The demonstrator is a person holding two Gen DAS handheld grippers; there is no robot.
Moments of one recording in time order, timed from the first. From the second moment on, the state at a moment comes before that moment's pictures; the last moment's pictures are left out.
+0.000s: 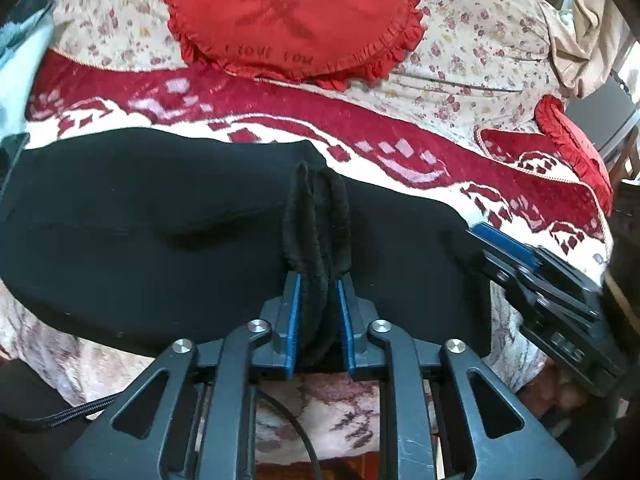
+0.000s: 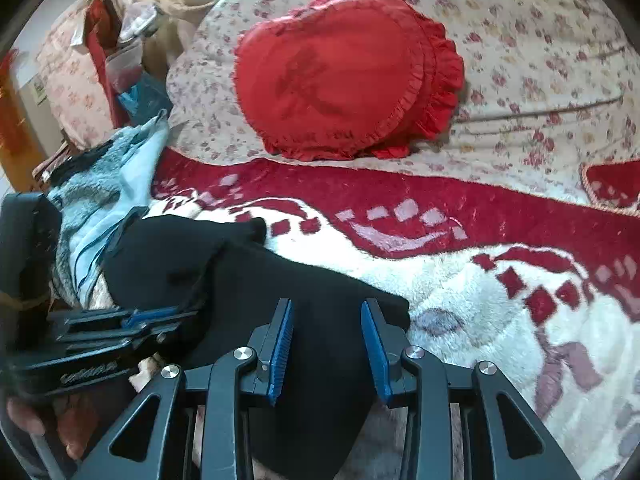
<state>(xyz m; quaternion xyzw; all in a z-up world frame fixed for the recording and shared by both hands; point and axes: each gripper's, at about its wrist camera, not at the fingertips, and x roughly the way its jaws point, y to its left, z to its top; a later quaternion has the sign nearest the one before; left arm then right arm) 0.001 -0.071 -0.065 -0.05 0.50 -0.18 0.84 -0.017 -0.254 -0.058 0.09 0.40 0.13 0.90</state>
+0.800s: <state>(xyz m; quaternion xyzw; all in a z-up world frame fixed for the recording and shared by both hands) -0.035 -0.036 -0.048 0.00 0.48 -0.12 0.87 -0.044 -0.220 -0.056 0.10 0.43 0.16 0.88</state>
